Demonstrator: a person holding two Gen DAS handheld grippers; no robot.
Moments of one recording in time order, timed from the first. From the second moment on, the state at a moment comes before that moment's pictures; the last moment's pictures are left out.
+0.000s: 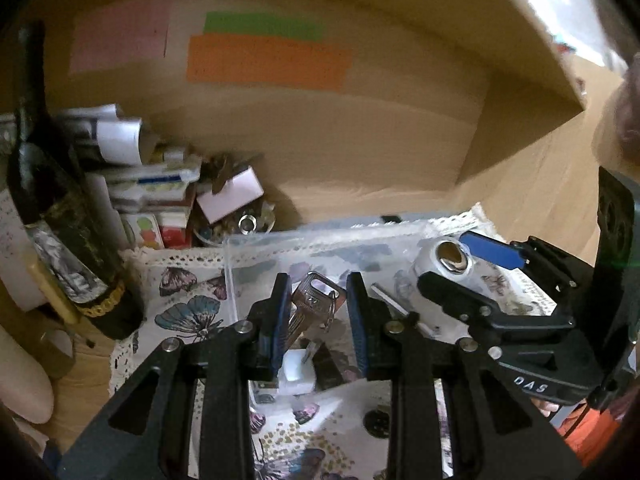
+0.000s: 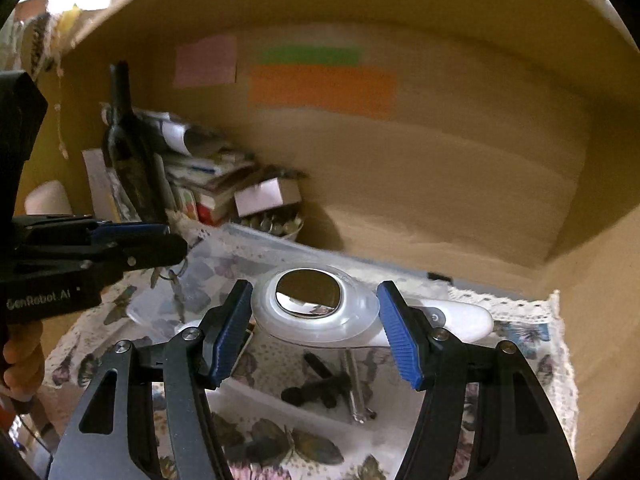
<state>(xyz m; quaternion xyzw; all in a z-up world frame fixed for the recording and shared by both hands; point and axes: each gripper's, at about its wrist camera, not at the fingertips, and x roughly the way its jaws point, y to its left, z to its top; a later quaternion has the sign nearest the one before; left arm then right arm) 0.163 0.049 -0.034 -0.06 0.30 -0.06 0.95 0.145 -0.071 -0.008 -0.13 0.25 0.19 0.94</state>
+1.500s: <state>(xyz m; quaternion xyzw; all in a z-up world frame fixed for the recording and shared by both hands) 0.098 0.032 -0.061 -0.03 0.31 -0.05 0.95 0.091 -0.101 -0.021 -0.13 0.29 0.19 0.93</state>
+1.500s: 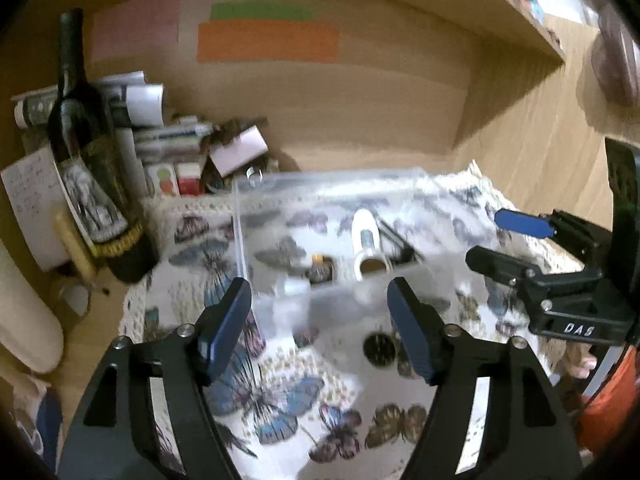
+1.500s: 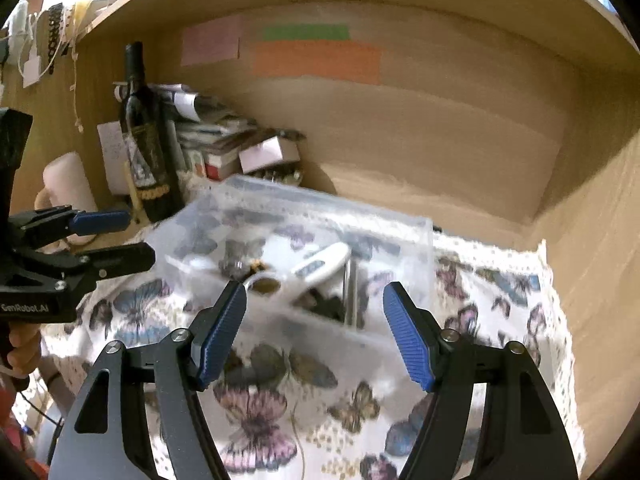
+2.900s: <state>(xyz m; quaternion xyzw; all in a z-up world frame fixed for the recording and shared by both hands) 0.097 0.024 -0.106 -0.04 0.36 -0.08 0.93 0.104 -0.067 -0.102 -0.17 0.41 0.25 0.86</state>
